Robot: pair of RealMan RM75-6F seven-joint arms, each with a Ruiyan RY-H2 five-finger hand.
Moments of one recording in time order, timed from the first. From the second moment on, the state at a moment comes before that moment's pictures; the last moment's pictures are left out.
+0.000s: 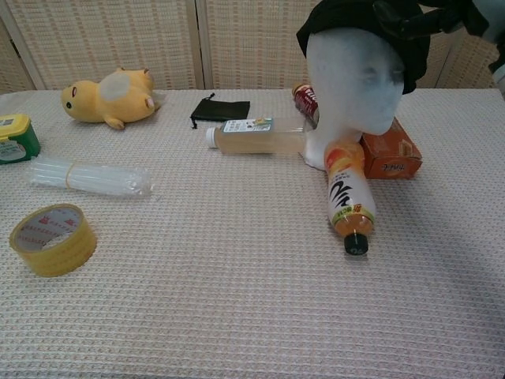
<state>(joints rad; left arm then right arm) -0.17 -1.19 -0.03 -1.42 1.57 1.48 -0.28 0.65 -1.71 0.28 -1.24 -1.55 1.67 -0.22</state>
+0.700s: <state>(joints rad) -0.16 -1.16 0.01 -1.46 1.64 1.50 -0.22 0.28 -1.35 0.02 -1.55 -1.56 1.74 -0.25</state>
